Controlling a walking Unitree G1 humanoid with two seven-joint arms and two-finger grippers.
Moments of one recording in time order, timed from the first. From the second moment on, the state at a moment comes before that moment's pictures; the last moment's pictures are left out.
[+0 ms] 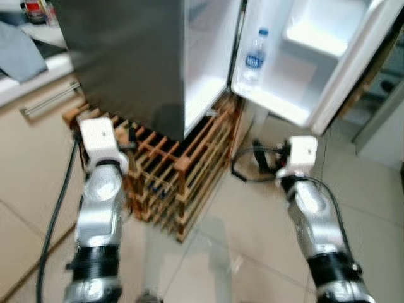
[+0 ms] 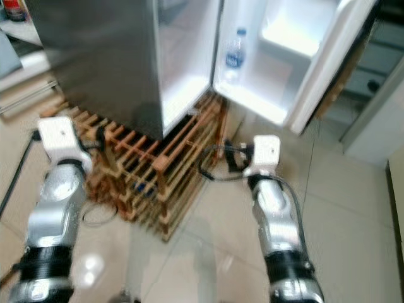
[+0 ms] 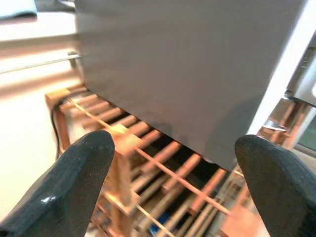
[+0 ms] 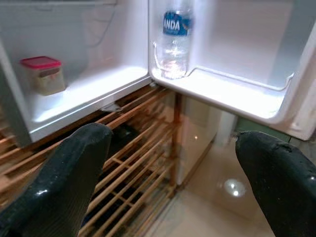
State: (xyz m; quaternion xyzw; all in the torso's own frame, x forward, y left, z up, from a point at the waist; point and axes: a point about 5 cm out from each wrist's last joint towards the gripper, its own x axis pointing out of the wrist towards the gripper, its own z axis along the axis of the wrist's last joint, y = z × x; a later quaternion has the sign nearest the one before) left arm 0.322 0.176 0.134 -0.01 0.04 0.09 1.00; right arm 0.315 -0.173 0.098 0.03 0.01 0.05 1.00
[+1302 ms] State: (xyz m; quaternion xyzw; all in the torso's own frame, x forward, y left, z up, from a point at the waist) left arm 0.335 0.150 0.130 0.01 0.01 0.03 1.00; right arm 0.327 -0.136 0.096 0.04 0.01 0.10 0.99
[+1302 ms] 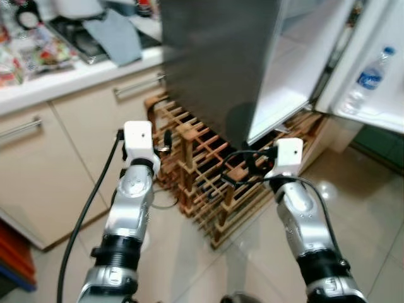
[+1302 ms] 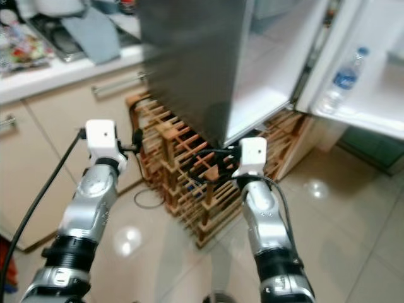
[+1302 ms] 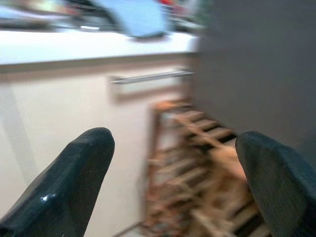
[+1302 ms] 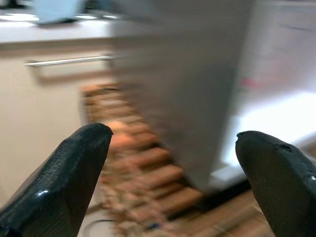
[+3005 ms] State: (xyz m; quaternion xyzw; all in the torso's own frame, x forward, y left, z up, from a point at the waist) left arm 0.339 0.167 0.176 0.05 -0.07 0.10 0.99; right arm 0.344 -0.104 0.106 0.05 0.00 0.16 0.99
